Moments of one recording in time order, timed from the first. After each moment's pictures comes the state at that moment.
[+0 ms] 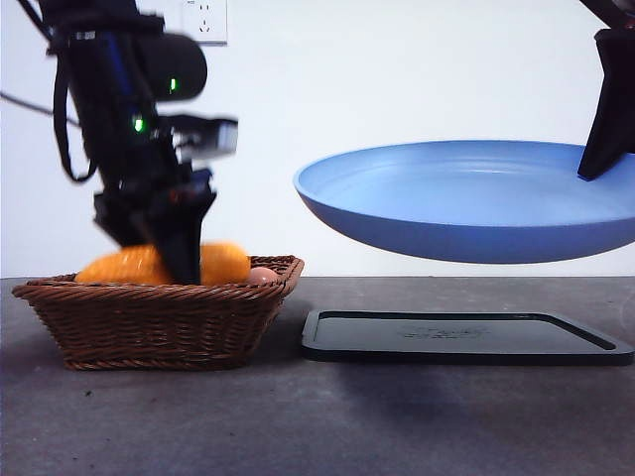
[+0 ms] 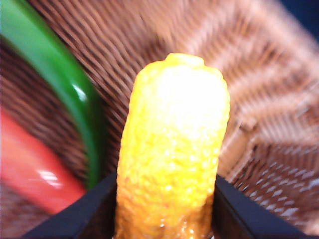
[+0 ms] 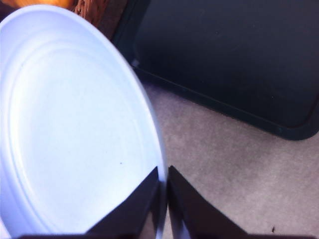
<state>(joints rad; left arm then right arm) -0.43 1.75 1.31 -0.74 0.13 0.36 0.19 1.11 0.92 -0.84 -0.47 0.00</state>
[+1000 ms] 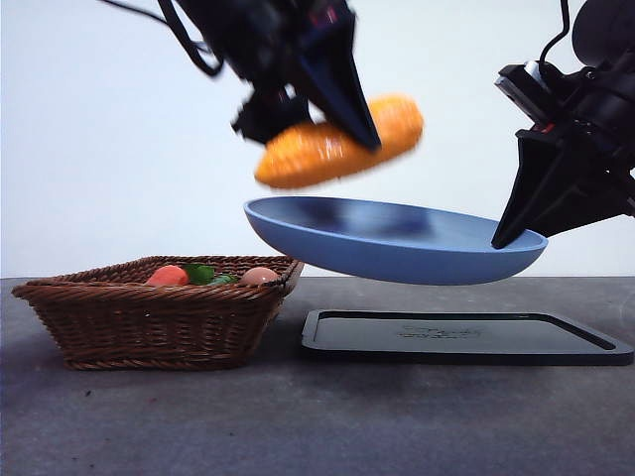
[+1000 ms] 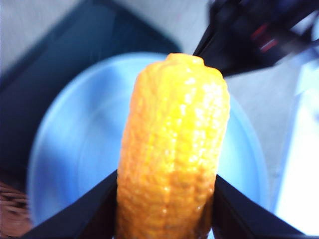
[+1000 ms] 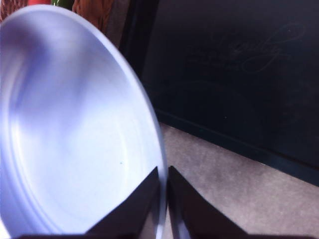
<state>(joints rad) -0.66 1.73 1.48 -0.72 0.46 0.20 0.19 1.42 0.92 -0.55 -0.63 0.21</state>
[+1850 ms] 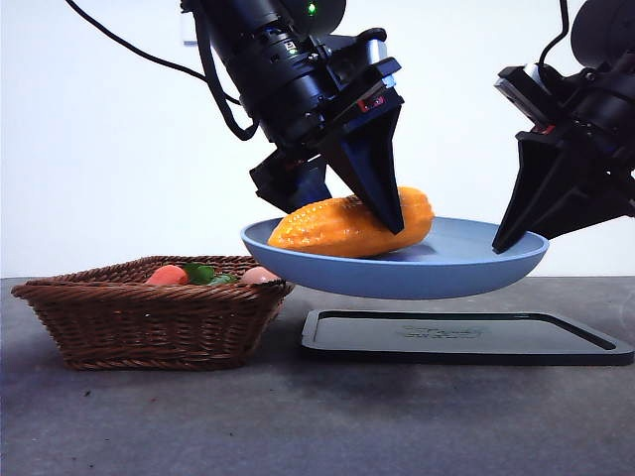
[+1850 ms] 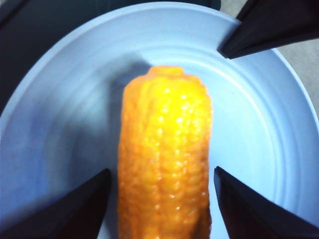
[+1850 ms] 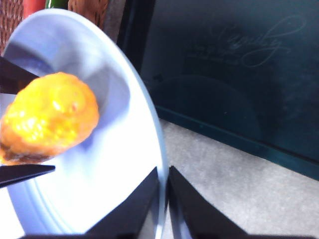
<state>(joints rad) -0.74 1.83 1.48 -0.71 0.31 0.15 0.20 1.42 0.92 -0.57 -0.62 0.21</state>
